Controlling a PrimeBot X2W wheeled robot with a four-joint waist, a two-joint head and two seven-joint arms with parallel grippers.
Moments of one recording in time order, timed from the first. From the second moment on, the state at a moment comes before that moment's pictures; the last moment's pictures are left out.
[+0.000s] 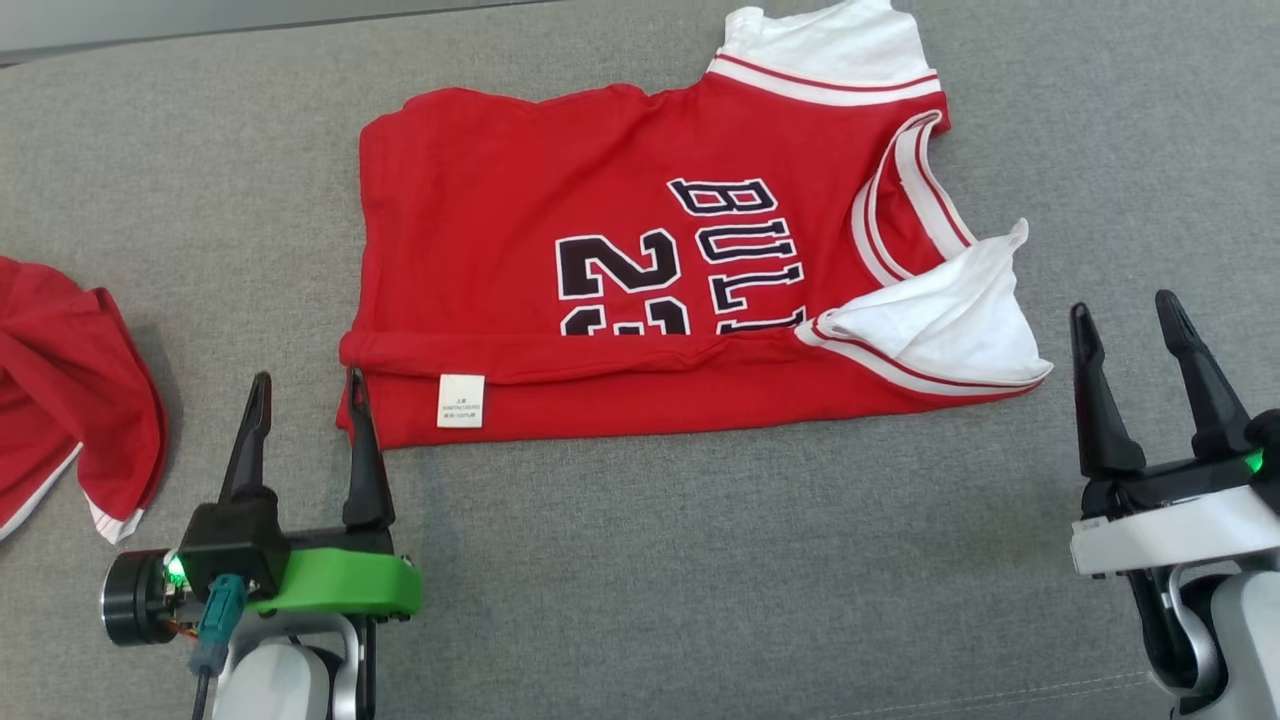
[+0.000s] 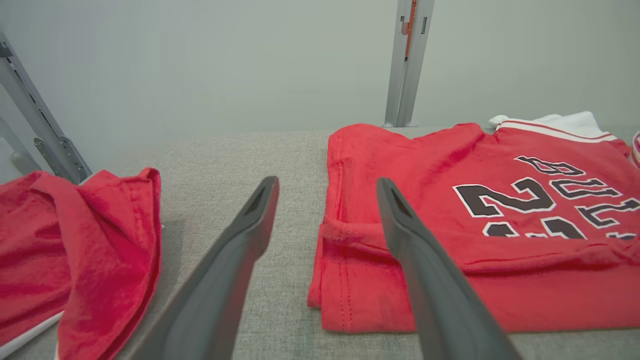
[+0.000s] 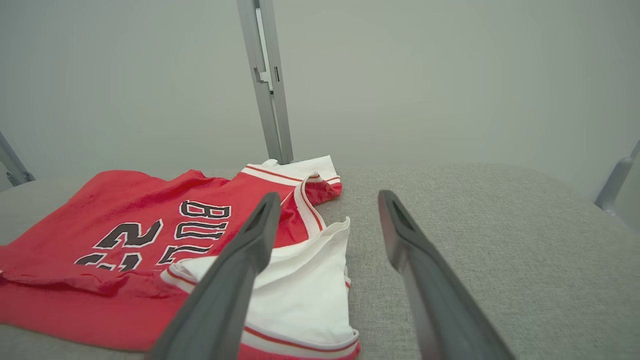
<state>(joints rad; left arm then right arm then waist) -0.14 0.11 -0.15 0.12 -0.19 0.13 -0.25 -0.11 -0.26 0.00 0.01 0.31 0.13 -0.26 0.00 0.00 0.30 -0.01</state>
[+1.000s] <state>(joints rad) -0.28 0.10 -0.17 0.43 -0.33 0.03 -0.13 -0.22 -0.32 0.14 0.33 0.41 0.13 -0.26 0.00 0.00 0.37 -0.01</state>
